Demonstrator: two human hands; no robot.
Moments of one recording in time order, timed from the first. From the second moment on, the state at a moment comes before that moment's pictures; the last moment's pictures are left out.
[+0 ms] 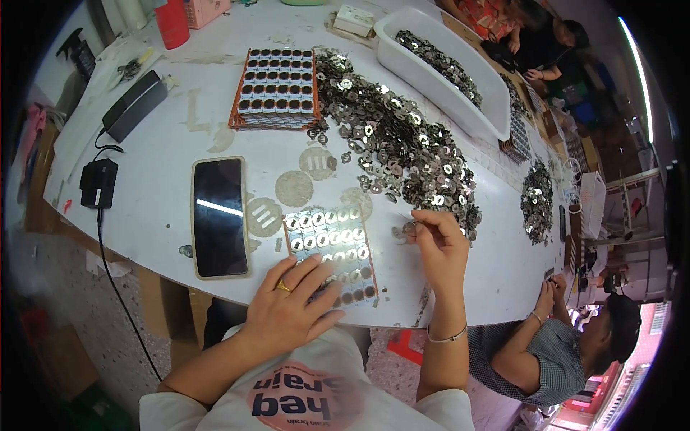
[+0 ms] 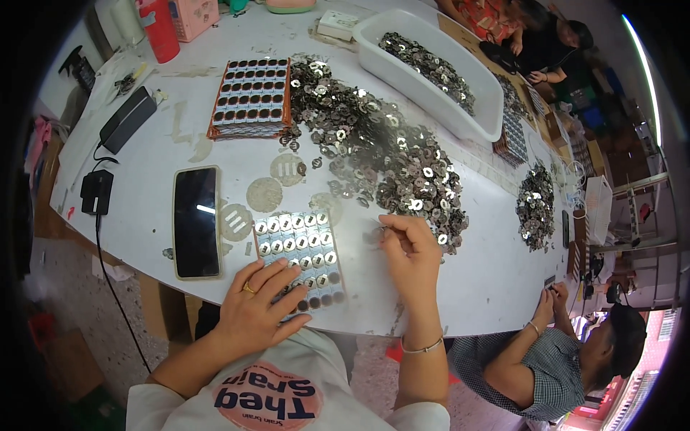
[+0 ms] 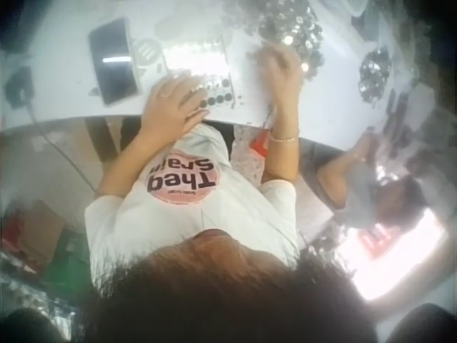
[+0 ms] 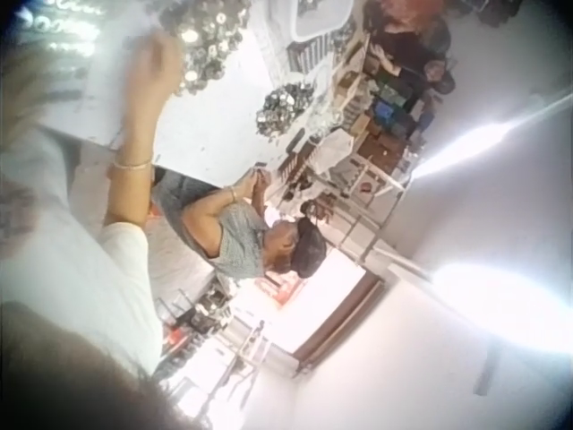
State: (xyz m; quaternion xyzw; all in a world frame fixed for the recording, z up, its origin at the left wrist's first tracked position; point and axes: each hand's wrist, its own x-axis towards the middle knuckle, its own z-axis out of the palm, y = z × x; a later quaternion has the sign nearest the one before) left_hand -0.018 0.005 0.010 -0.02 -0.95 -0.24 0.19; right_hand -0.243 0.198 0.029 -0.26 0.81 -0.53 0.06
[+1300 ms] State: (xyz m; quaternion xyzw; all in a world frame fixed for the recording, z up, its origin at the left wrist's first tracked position) left_hand -0.036 -0.013 0.012 -0.11 -0.93 -0.29 0.22; right_hand -0.176 0.200 0.046 -0.18 0.78 -0.54 0.27
